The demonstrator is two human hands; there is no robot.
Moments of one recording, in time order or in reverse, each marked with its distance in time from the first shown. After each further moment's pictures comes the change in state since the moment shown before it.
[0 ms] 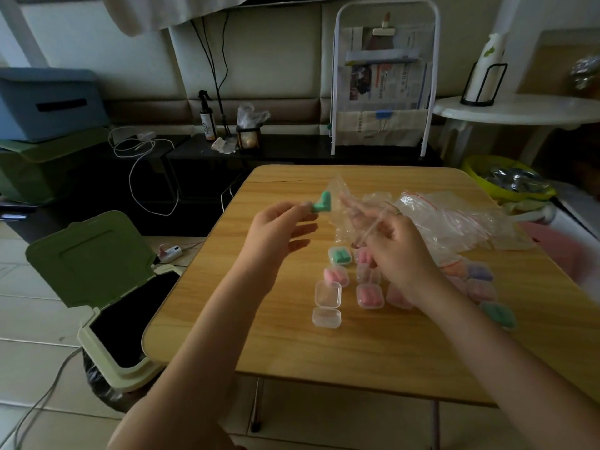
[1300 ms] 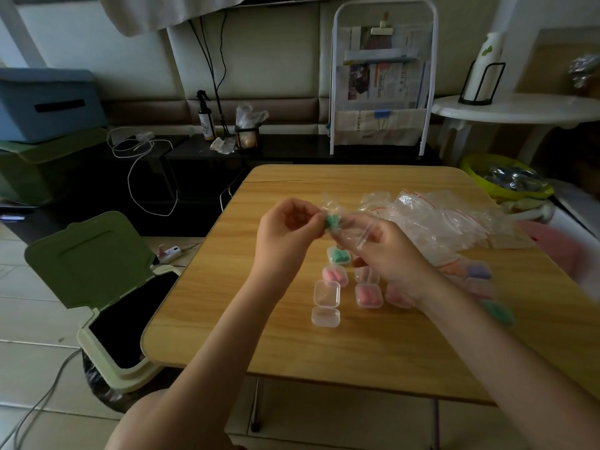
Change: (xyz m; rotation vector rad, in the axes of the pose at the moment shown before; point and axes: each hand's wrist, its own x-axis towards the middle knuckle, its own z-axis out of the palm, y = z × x) left_hand -0.006 -0.009 0.012 0.092 0.052 0.245; right_hand 0.004 0.013 0.005 0.256 -0.185 0.196
